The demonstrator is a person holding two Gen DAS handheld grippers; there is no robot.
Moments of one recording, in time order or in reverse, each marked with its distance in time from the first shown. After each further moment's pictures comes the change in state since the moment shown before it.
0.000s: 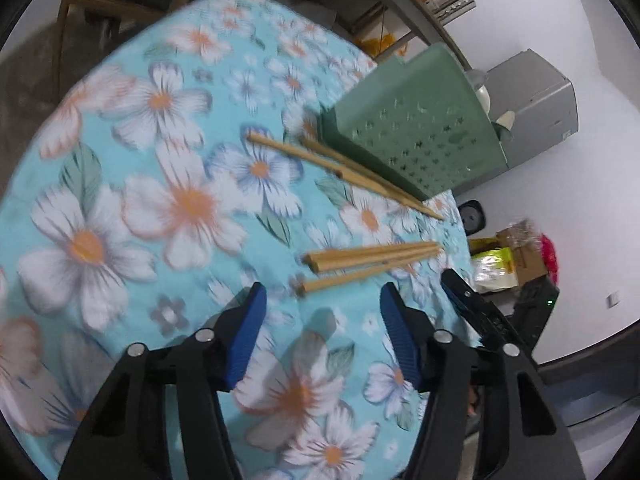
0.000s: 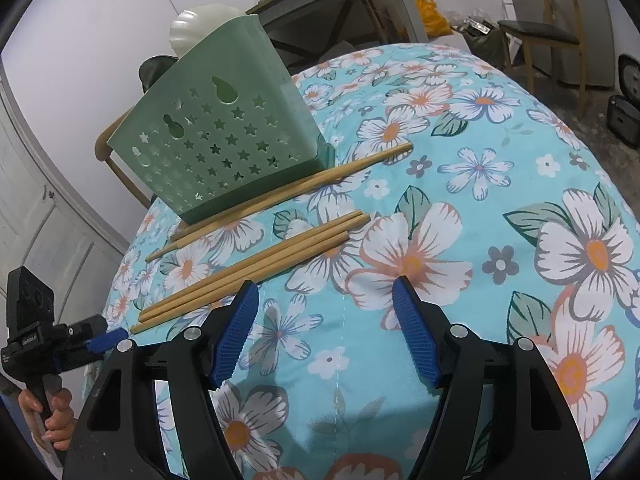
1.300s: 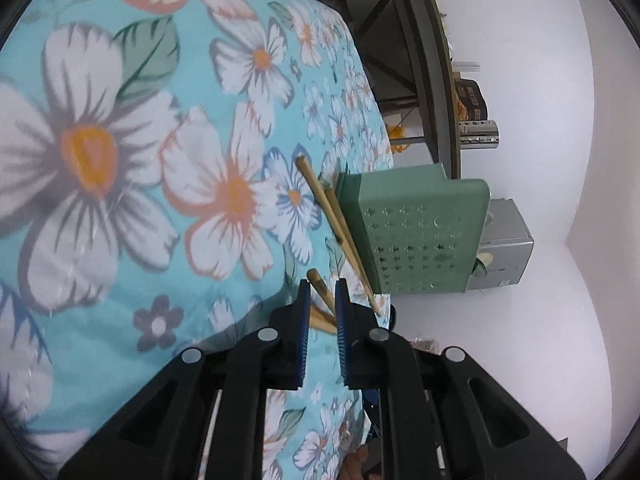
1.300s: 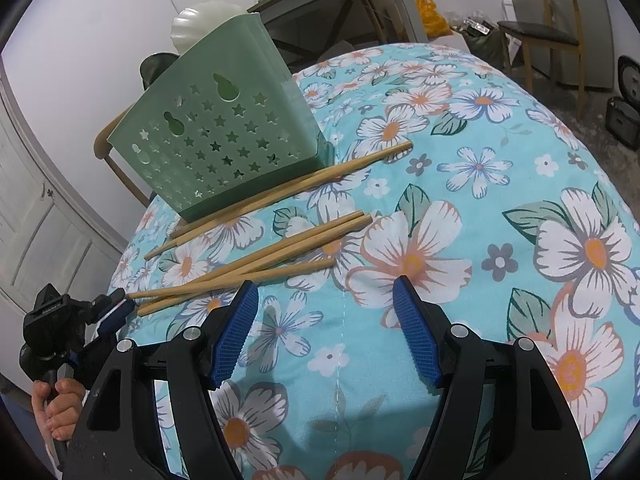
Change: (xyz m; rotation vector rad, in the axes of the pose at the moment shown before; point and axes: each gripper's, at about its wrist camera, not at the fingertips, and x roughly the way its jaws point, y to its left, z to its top) left arm 0.012 0.051 -0.003 -0.465 -0.229 -0.292; right arm -0.001 0.003 -0.001 -0.002 -0.001 -0.007
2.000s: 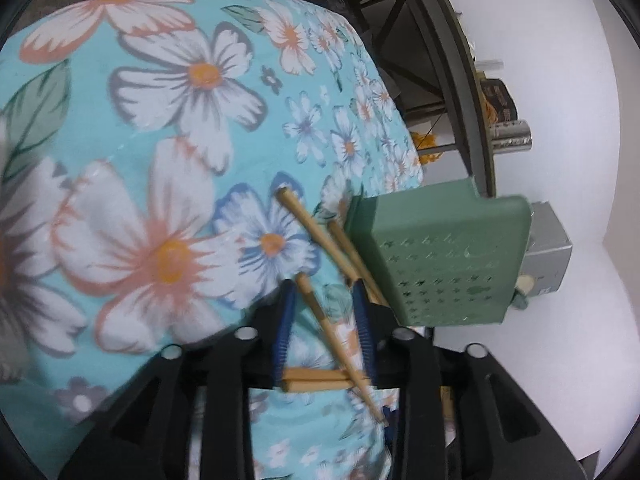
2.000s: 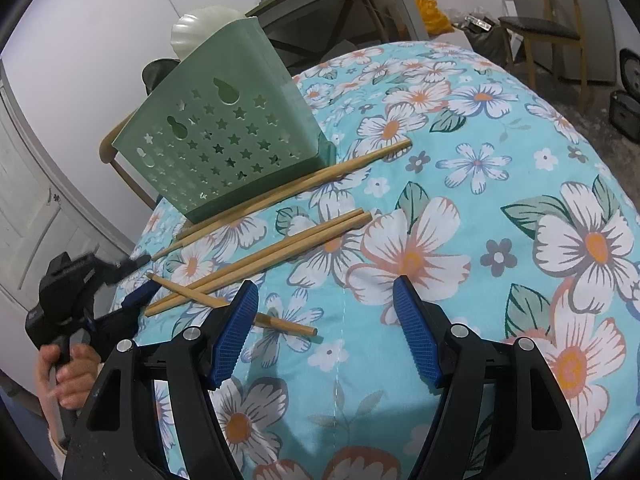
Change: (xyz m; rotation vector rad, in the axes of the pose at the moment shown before) left arm 0.042 -0.028 0.019 0.020 -0.050 0.141; right arm -0.003 -0.004 -0.001 0.015 0.000 0.027
